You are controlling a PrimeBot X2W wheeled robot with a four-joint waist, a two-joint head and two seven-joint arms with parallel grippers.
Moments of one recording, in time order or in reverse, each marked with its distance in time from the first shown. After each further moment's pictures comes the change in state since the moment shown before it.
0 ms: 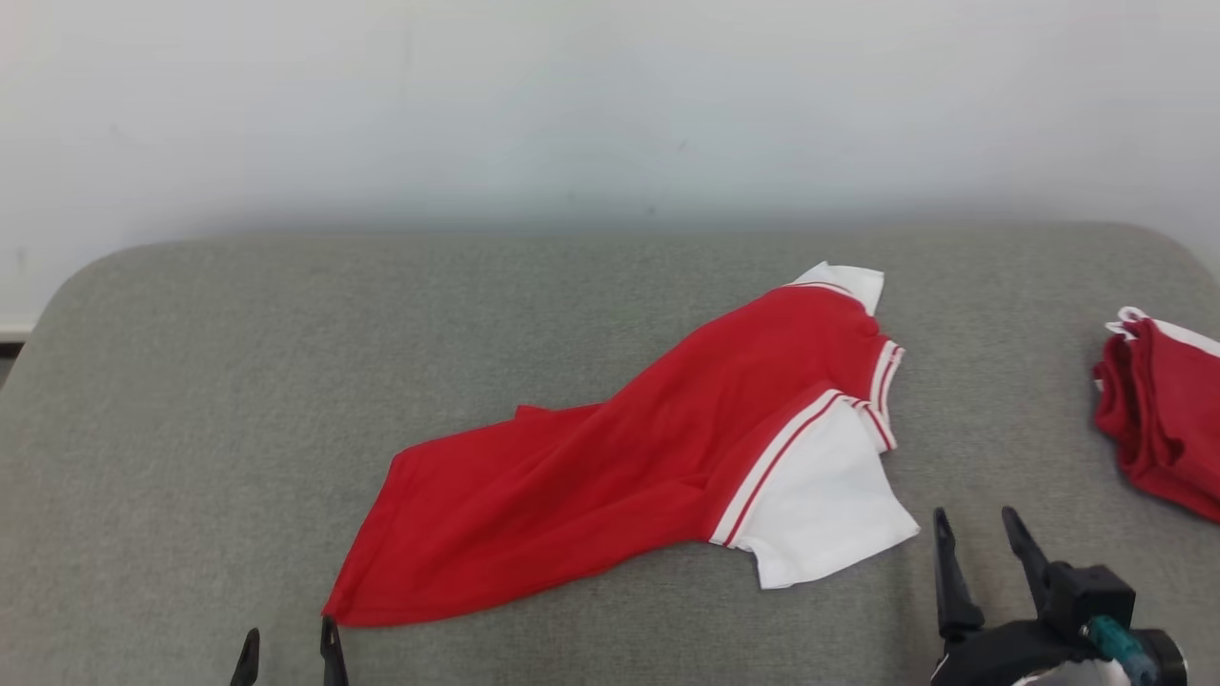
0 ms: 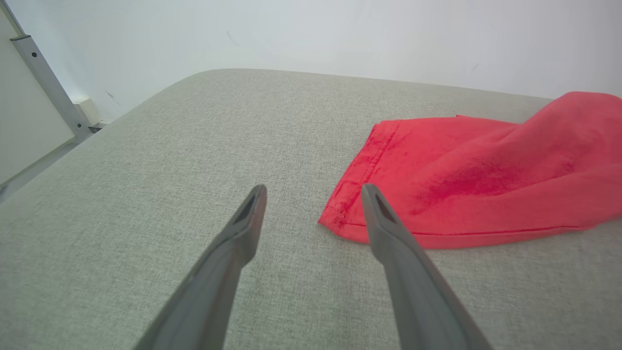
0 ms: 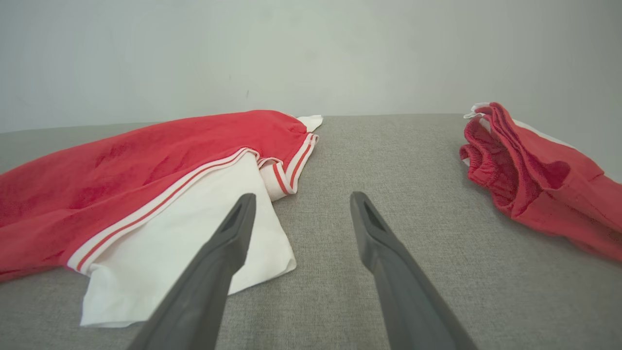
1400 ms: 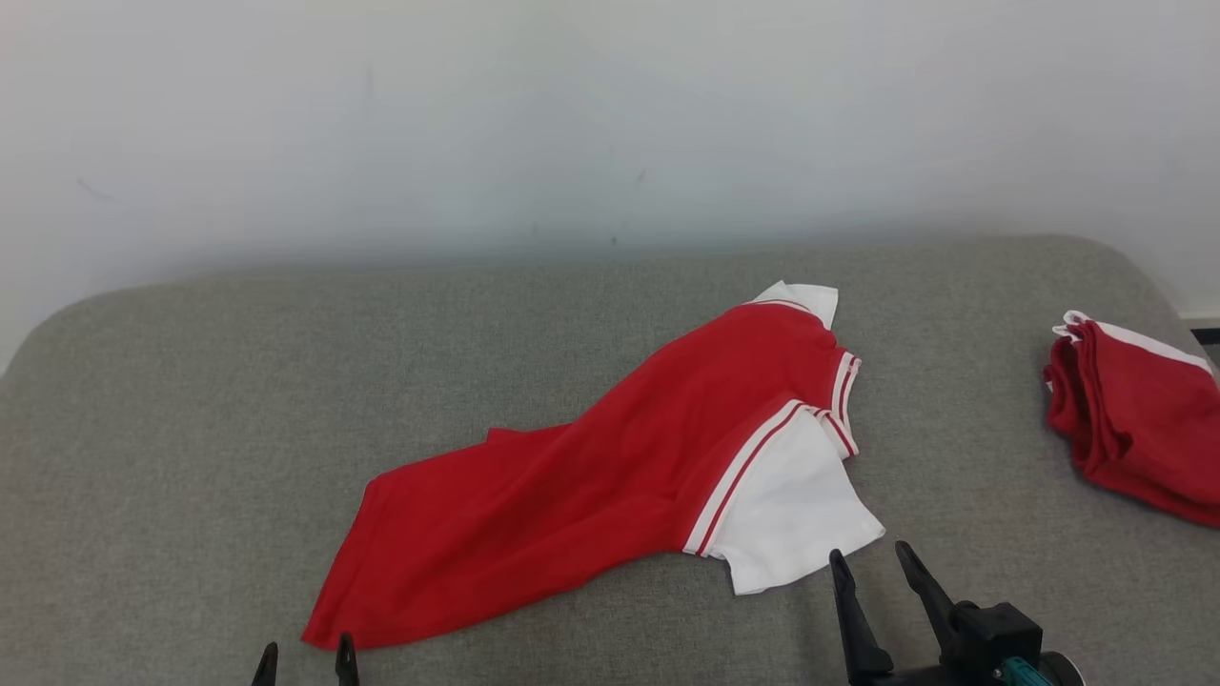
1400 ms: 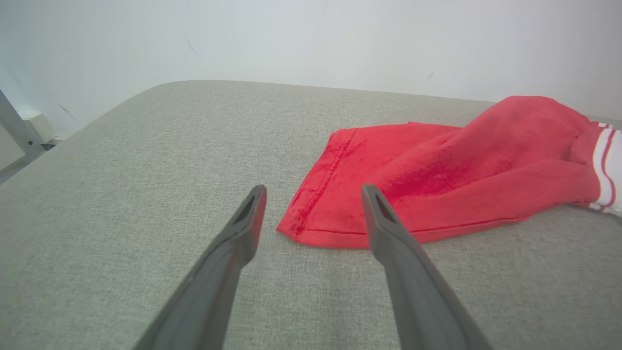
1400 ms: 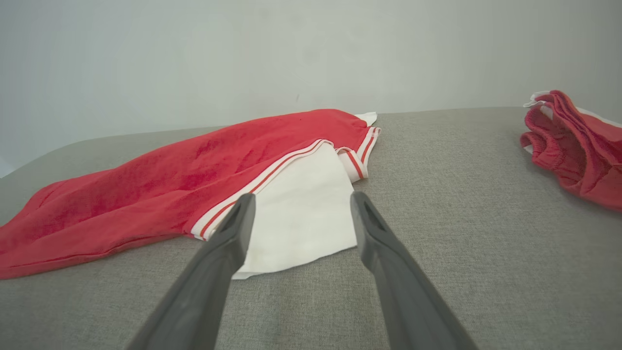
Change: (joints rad) left arm 0.049 0.001 0.008 -0.024 0.005 -0.069 0.000; right arm 0.093 0.067 0.159 -0.080 0.041 0.000 0.000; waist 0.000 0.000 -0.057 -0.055
